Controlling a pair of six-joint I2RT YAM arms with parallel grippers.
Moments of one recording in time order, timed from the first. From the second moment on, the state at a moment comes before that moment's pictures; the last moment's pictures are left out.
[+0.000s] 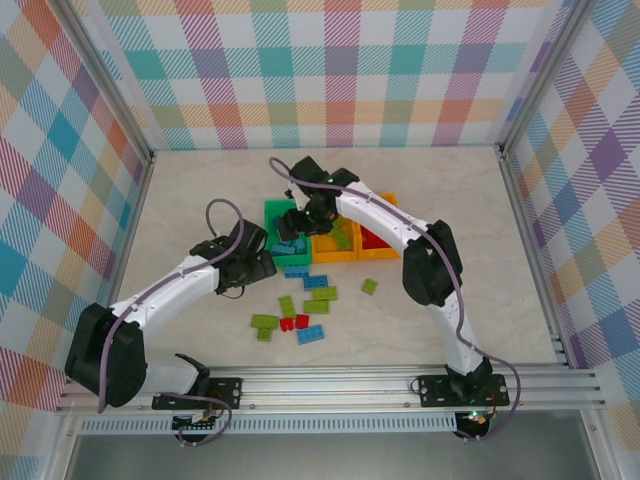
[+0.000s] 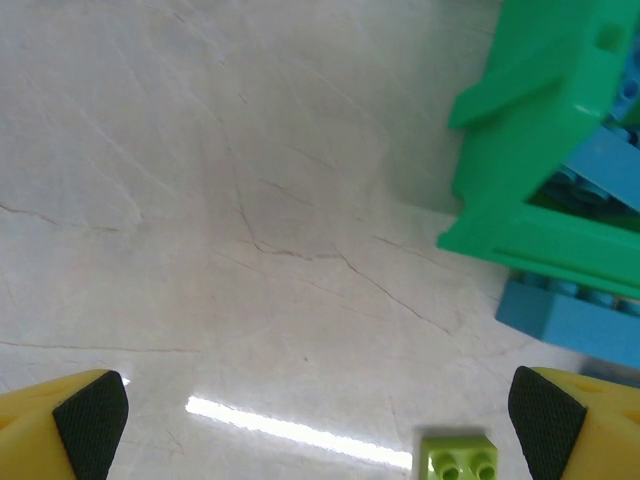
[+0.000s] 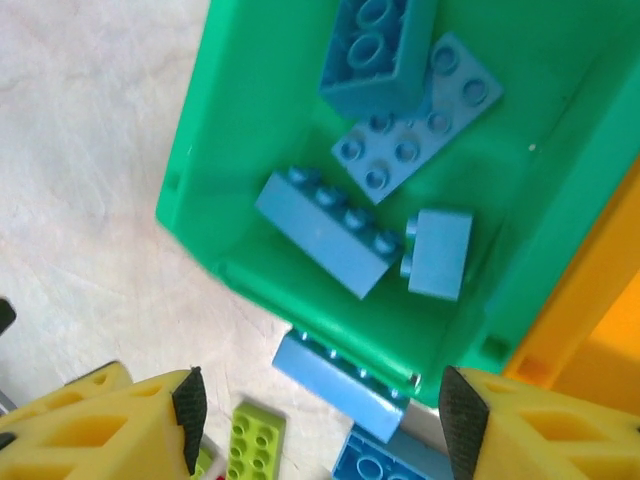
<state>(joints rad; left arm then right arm) -0.50 1.32 0.87 -0.74 -0.23 -0.82 0.76 2.16 1.98 -0.98 -0.28 0.34</state>
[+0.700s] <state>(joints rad) -0.46 1.32 0.82 -0.76 -0.22 -0.82 0.87 1.60 1.13 -0.75 -0.12 0.39</state>
